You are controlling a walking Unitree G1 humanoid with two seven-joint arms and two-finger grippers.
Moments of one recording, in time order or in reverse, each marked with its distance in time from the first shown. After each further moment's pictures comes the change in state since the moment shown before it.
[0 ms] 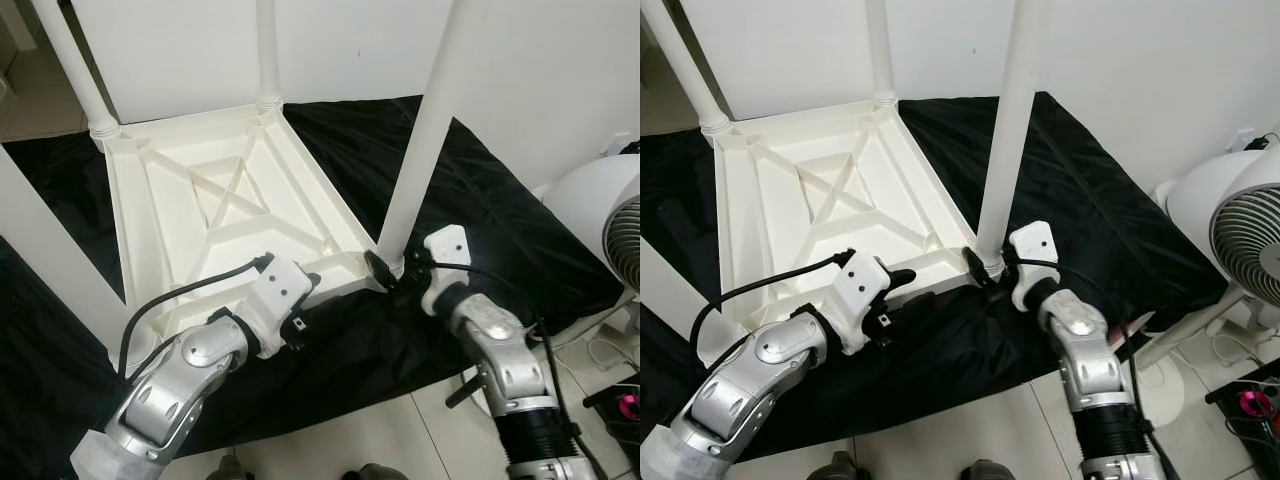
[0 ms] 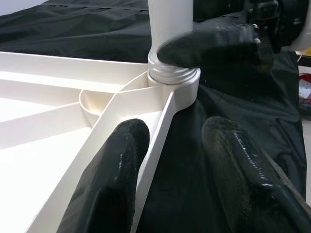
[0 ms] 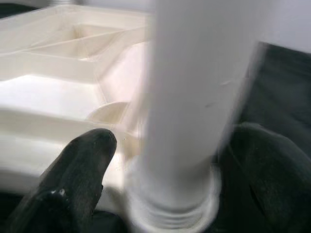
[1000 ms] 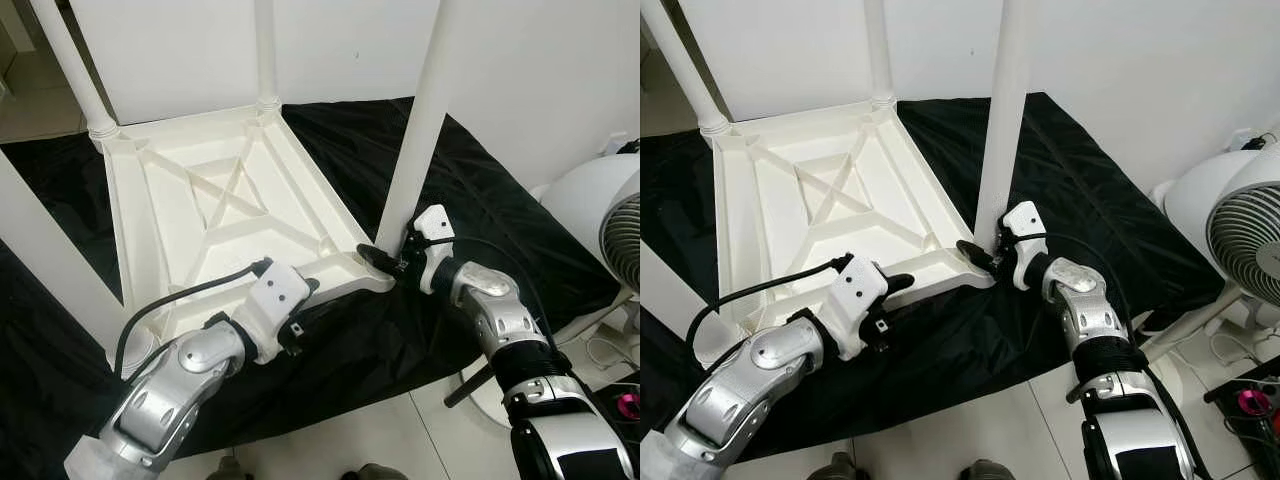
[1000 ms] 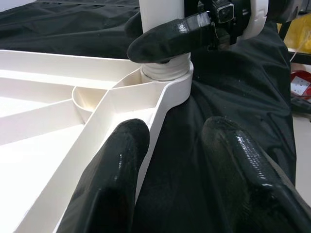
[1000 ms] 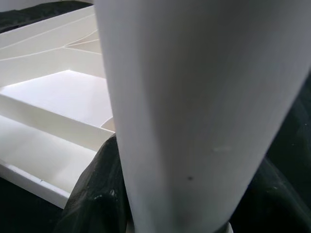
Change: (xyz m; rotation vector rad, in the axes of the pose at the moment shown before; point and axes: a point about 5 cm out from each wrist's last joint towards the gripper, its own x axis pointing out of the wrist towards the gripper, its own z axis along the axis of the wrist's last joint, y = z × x) left arm -0.004 -0.003 -0.002 -0.004 0.010 -0.011; right arm 0.034 -0.021 -0.007 0.020 0.033 0.243
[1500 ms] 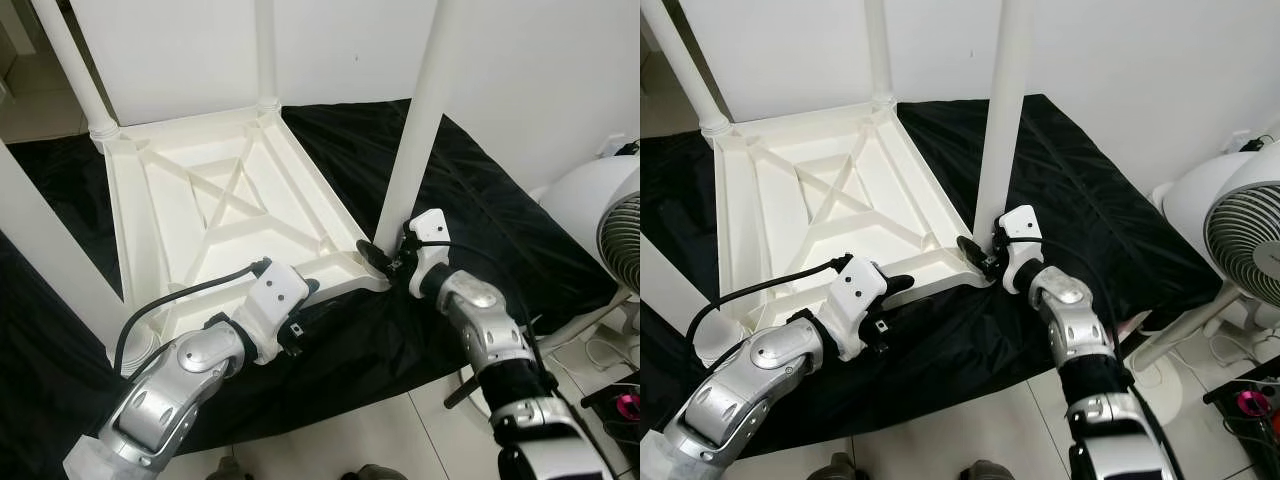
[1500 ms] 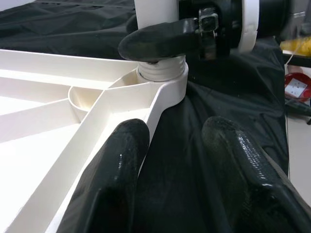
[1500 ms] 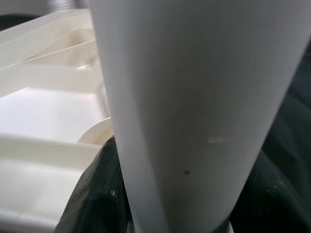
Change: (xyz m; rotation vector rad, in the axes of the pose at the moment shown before) left arm 0.000 -0.001 0.000 -0.016 -0.001 -0.007; right arm 0.004 0.021 0.000 0.136 -0.039 -0.367
